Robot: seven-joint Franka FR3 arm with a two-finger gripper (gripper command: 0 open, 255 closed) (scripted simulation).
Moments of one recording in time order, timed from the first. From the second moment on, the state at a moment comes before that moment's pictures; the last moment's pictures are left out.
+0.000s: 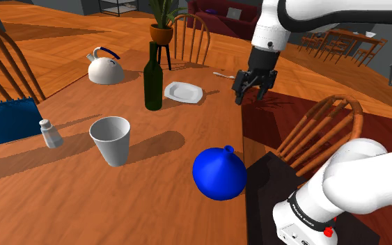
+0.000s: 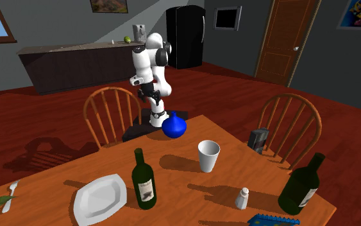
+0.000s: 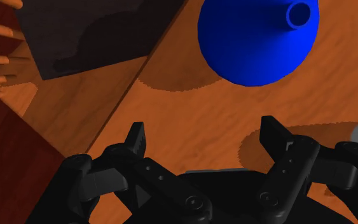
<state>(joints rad) 0.04 -0.65 0.08 -2.42 0.12 1.67 0.27</state>
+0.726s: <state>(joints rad) 0.10 -0.38 0.26 -2.33 0.21 1.94 0.47</state>
